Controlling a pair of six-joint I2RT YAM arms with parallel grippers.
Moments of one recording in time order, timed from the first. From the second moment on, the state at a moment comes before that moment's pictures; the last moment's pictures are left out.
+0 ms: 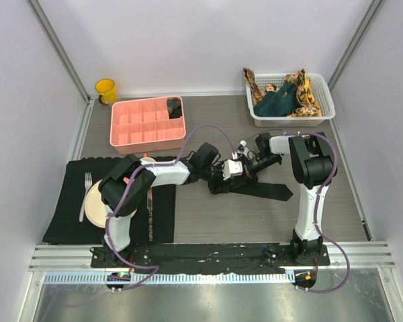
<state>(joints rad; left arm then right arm) -0.81 1.93 1.10 0.05 0.55 0.48 0.20 2.11 1.18 -0.72 -1.01 0.07</state>
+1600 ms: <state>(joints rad) -0.85 1.93 1.15 -0.07 0.43 0.29 0.24 2.06 1.17 -0.73 -0.87 0.07</state>
